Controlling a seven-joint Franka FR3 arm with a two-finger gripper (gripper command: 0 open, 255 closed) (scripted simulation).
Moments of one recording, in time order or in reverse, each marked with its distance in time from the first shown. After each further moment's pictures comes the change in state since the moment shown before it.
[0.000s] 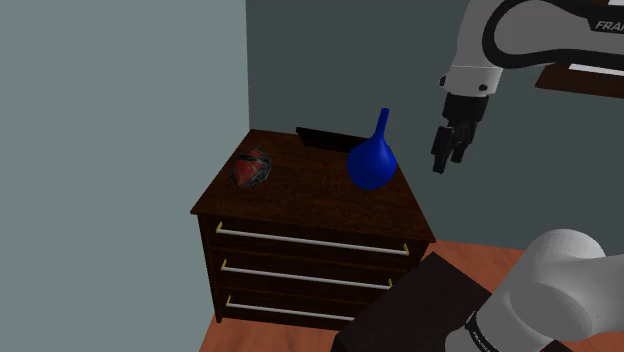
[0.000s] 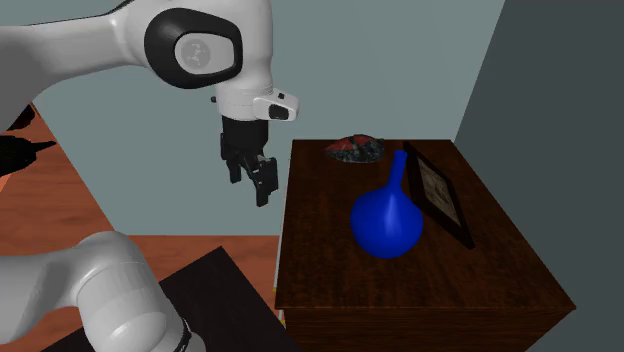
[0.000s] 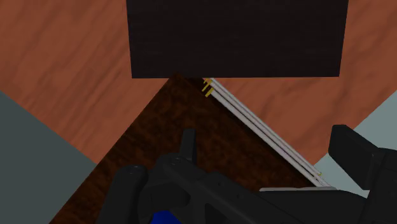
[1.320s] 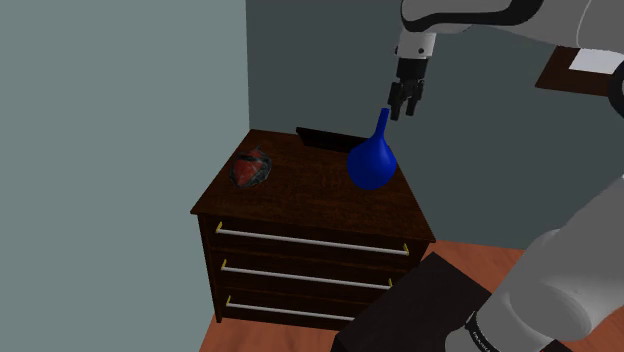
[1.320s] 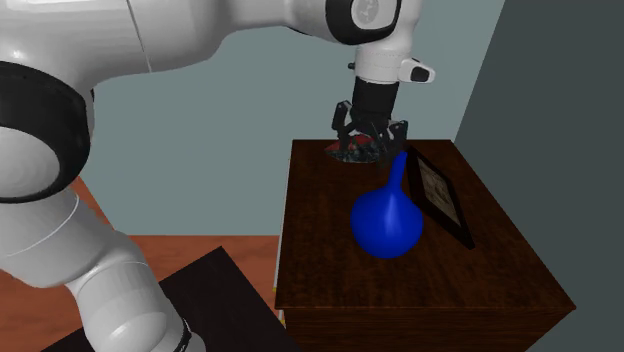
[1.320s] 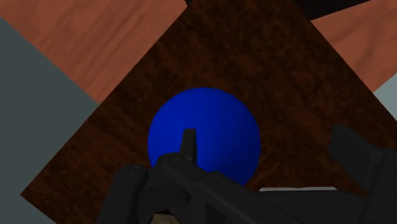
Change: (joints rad) arm -0.005 0.691 -0.180 0.655 -0.013 0.059 -0.265
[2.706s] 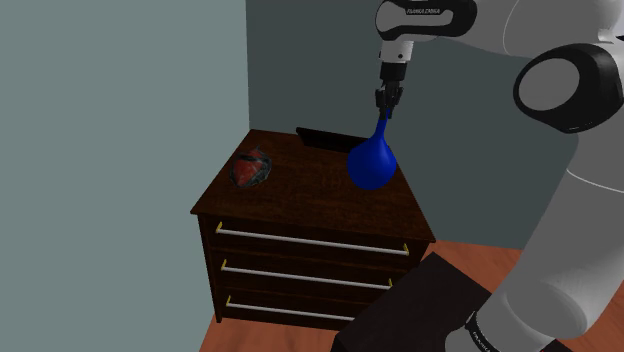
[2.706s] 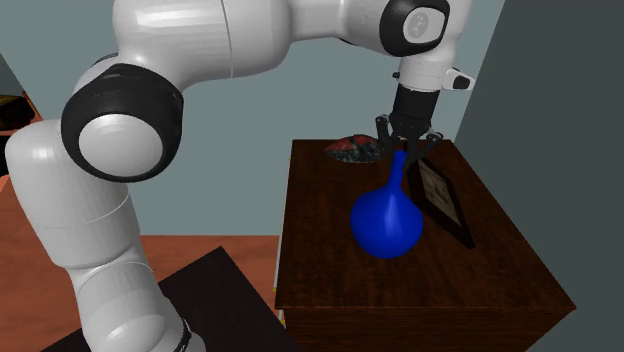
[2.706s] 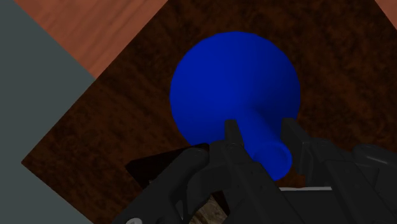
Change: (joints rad) arm -0.037 0.285 -0.041 0.272 0.065 0.012 -0.105
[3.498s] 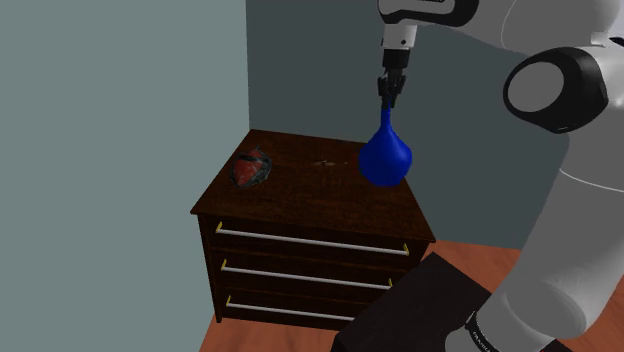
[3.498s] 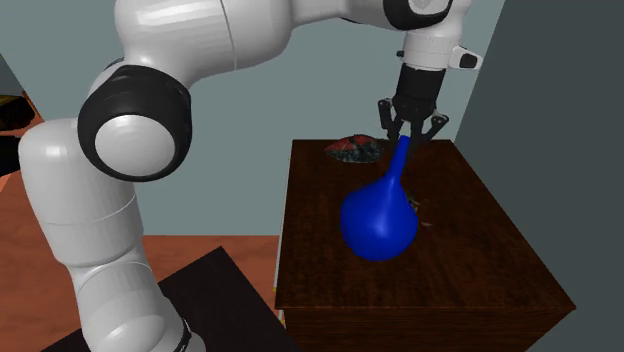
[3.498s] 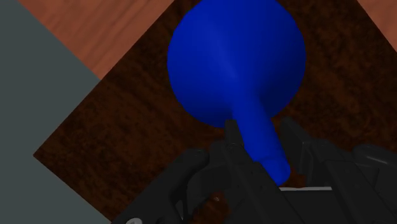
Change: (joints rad) arm -0.008 0.040 -0.003 0.147 0.010 -0.111 -0.008
